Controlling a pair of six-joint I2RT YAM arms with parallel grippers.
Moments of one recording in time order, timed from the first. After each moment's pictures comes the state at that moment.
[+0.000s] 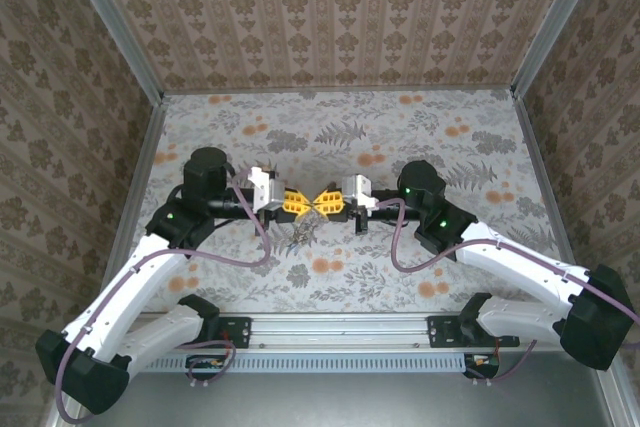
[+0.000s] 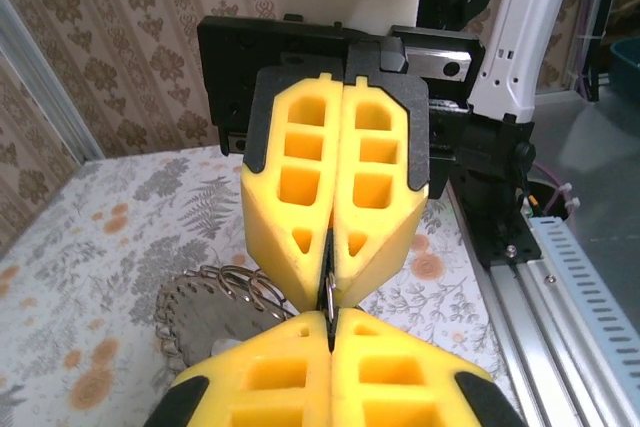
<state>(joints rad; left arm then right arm) -0.56 0.92 0.89 -0.34 1.01 0.49 0.75 1.13 0.79 0.30 -0.68 -0.30</state>
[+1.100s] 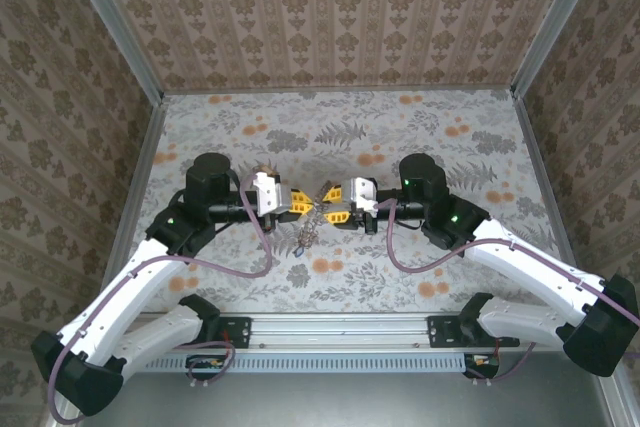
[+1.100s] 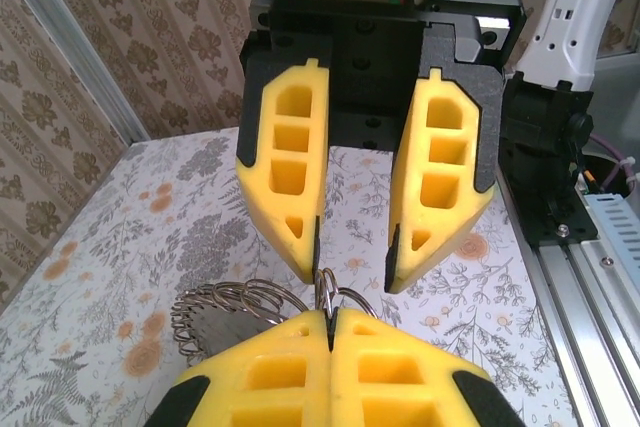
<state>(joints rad) -0.62 0.89 0.88 -0.35 0.84 0.52 0.72 1.09 0.88 -0.05 -0.64 -0.48</state>
